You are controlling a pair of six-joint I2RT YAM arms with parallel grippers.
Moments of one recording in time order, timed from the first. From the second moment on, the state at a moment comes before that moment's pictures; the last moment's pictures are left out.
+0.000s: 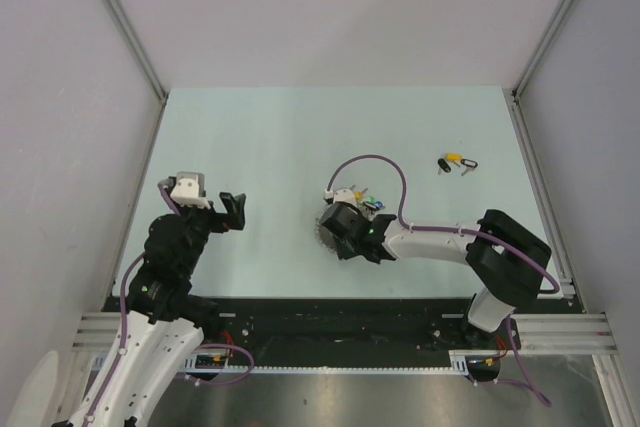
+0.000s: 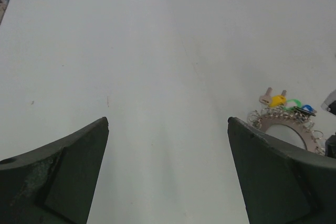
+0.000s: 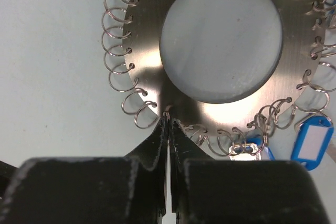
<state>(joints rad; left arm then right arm) -0.34 0.38 0.54 -0.31 -0.17 -0.14 1.04 1.65 0.93 -0.28 0.28 0.59</state>
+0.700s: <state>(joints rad) -0.40 0.83 0.78 -0.11 0.64 0.06 0.97 1.20 1.09 -0.48 0.20 -0.03</state>
